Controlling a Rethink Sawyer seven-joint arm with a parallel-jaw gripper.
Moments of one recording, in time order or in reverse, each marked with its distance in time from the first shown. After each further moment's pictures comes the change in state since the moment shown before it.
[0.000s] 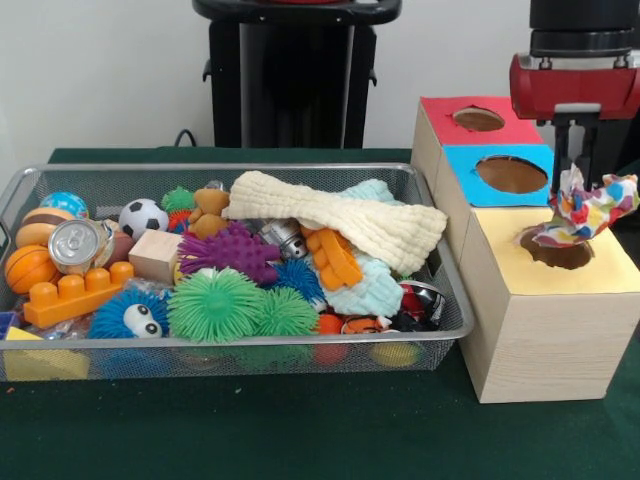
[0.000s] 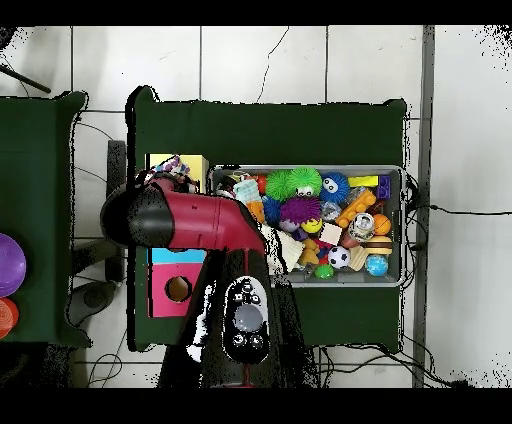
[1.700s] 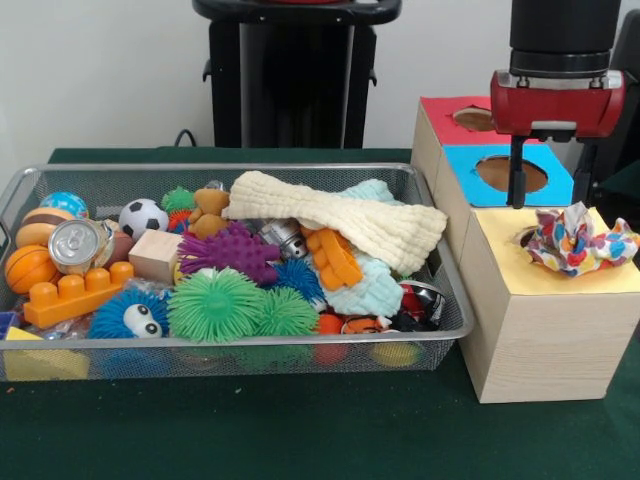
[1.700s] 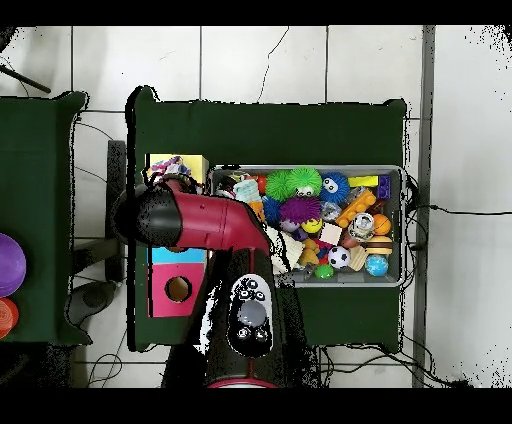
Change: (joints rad) arm 0.000 0.027 -0.022 0.000 0.016 0.000 0.000
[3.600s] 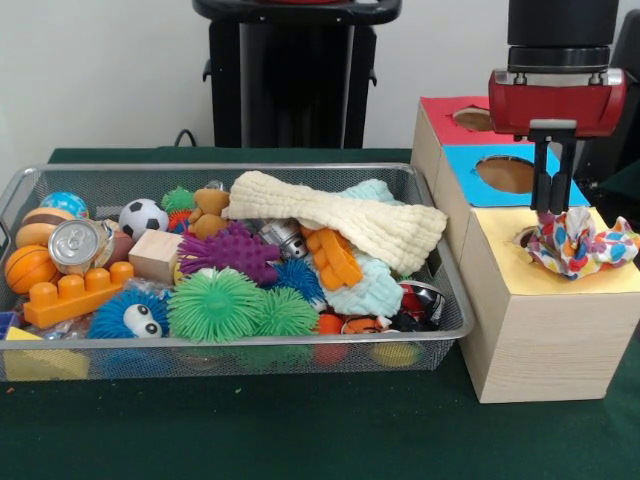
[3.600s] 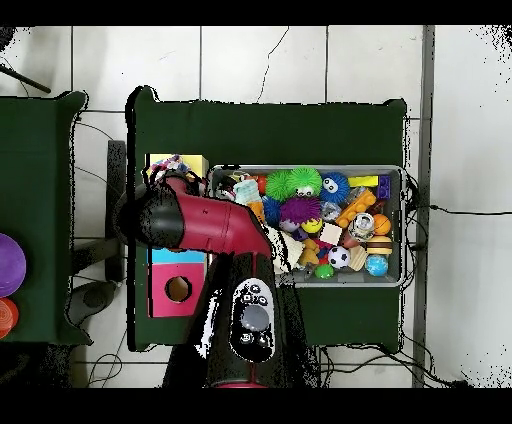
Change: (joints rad) arm 0.003 -0.005 -0.012 0.021 0.045 -0.084 0.000
